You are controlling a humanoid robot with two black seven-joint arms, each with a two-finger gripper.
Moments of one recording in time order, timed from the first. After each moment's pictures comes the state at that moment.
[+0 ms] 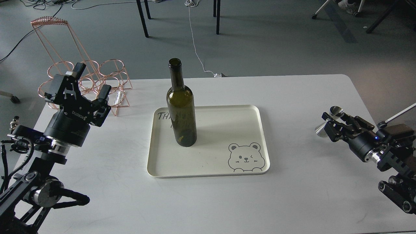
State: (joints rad) left arm -0.02 0.42 -1.27 -1.49 0.74 -0.20 -0.49; right arm 0.46 -0.56 0.55 0.68 -1.71 -0.49 0.49
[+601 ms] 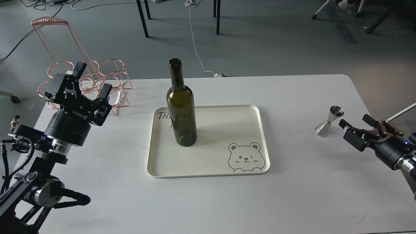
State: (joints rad) left arm -0.02 0.42 -1.27 -1.50 0.74 -0.20 -0.49; right arm 0.39 -0.91 0.43 1.04 -1.47 -0.49 0.49
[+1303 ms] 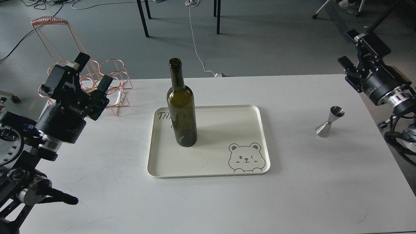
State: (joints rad) left arm -0.01 0.55 -1.28 -1.63 0.97 -0.21 -0.49; right arm 0.74 -0.84 0.44 1.27 -0.32 -0.02 0.49
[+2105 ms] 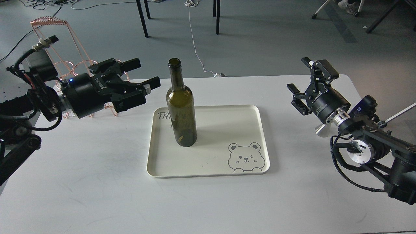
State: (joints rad) left arm -0.44 0.73 -1.07 -1.61 1.96 -0.23 -0.49; right arm 0.67 -0.57 0.44 1.09 -0.18 0.12 0.49
